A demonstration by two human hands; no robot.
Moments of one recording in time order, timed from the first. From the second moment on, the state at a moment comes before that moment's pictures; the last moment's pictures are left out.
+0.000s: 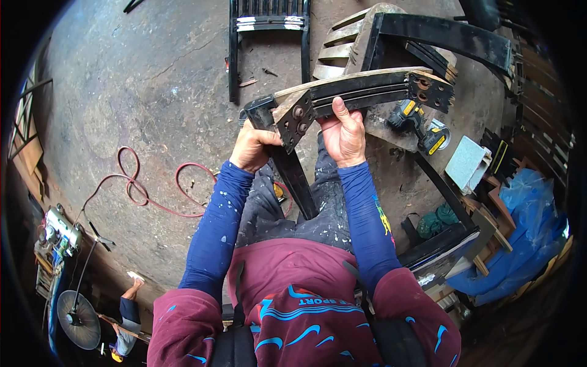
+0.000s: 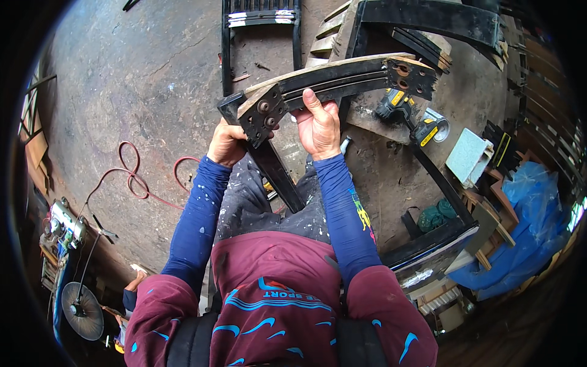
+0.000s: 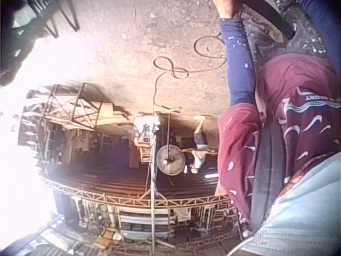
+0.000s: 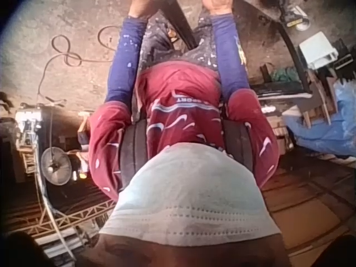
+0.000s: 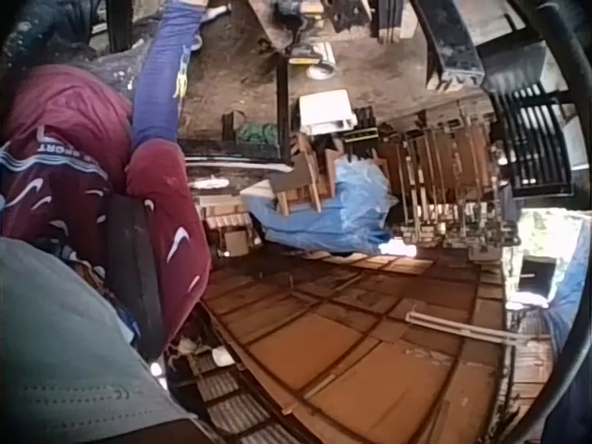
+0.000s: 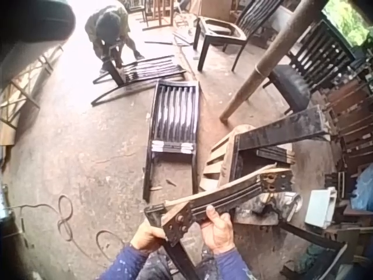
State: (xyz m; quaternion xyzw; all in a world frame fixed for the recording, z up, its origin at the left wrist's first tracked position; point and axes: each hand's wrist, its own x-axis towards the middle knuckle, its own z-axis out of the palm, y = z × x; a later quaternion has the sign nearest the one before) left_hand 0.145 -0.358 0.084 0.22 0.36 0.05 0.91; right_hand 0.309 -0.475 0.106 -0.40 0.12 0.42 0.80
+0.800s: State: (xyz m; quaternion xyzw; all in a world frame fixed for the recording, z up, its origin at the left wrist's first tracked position) left_hand 0.002 -0.279 0.089 0.21 0.36 0.21 0.88; right_hand 0.413 -0.716 0.133 -0.86 0.08 0.16 0.47
